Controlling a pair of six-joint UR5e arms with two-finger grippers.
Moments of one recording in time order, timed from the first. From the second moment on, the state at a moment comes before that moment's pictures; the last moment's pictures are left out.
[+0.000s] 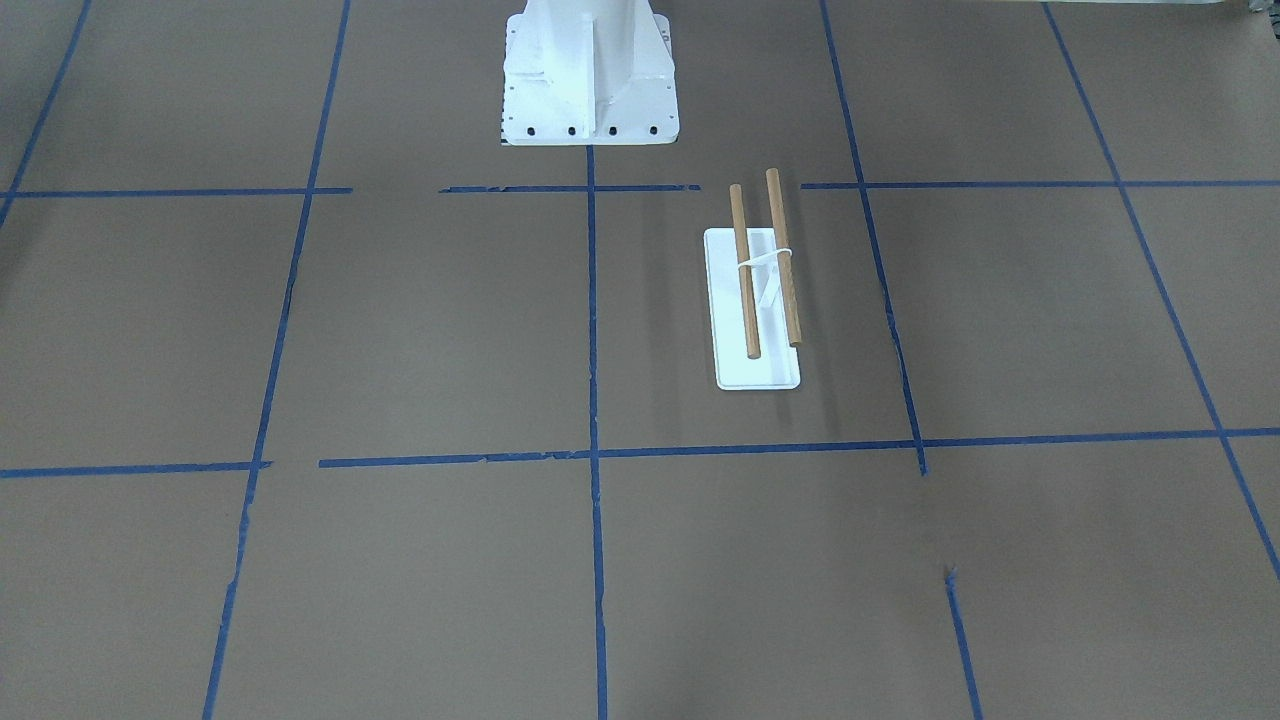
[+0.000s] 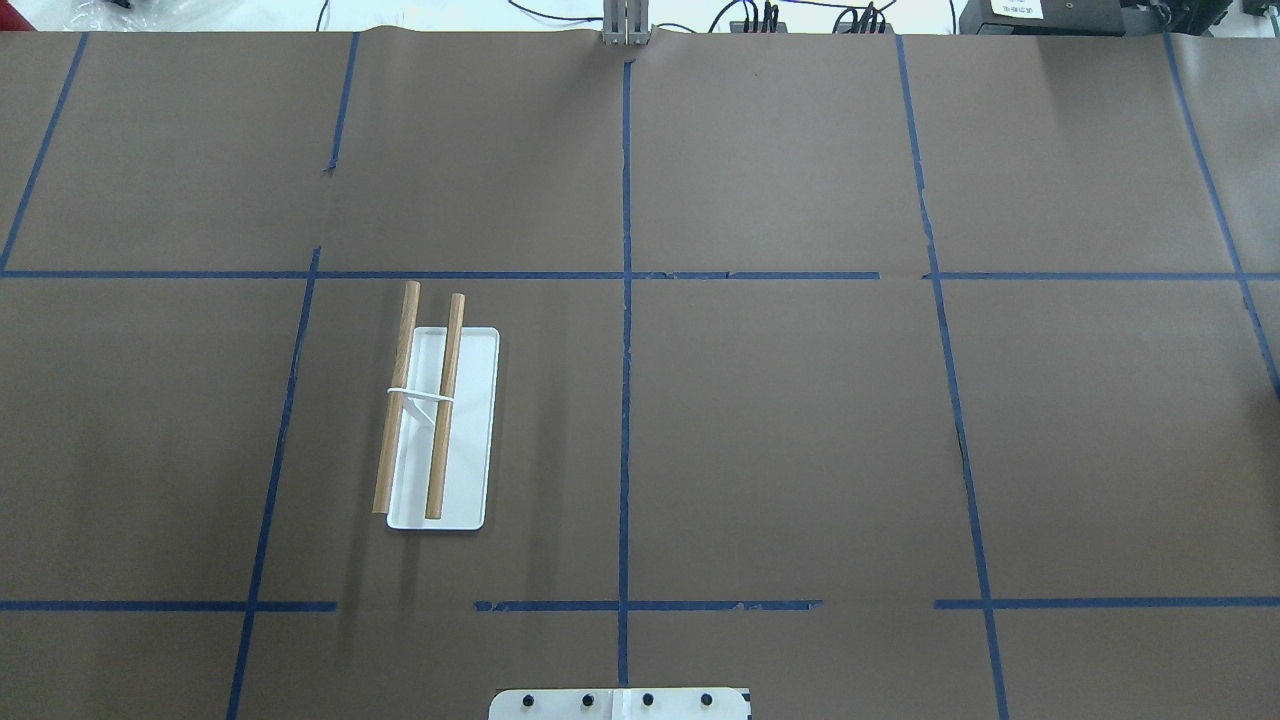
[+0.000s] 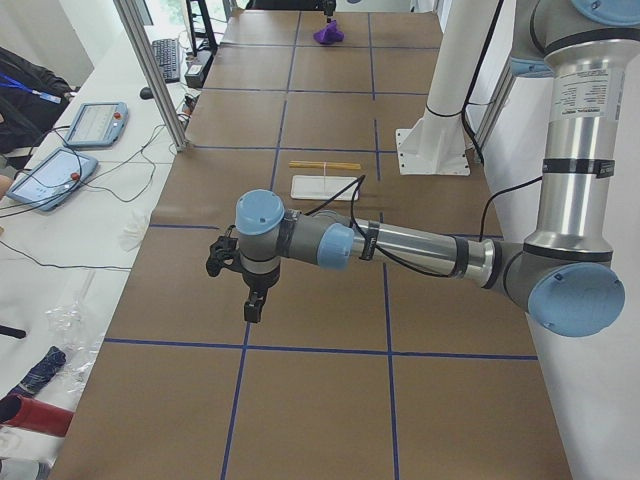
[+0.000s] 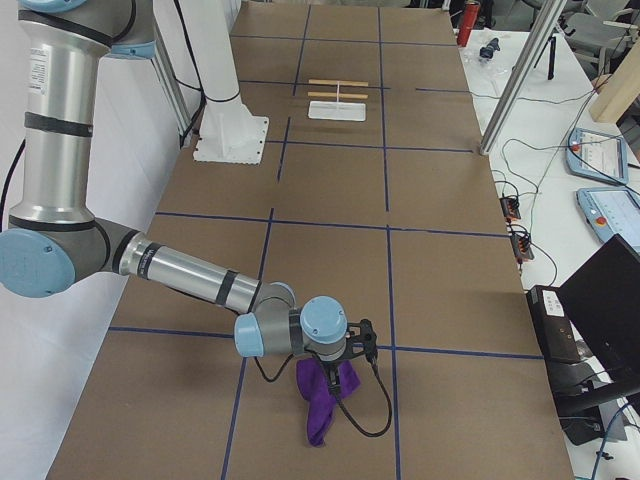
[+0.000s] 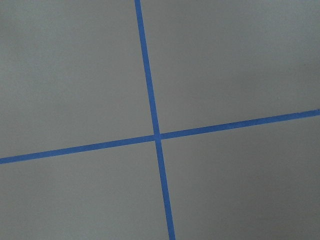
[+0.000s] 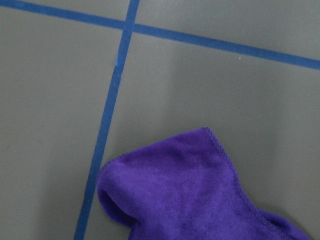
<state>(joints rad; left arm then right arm) -1.51 -1.58 -1.73 -1.64 -2.30 -0.04 1.50 -1.75 1.39 -1.04 2.34 -0.04</state>
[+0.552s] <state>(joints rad) -1.51 -1.58 -1.73 -1.64 -2.30 -0.04 1.43 -1.77 1.34 -1.00 2.25 -0.12</state>
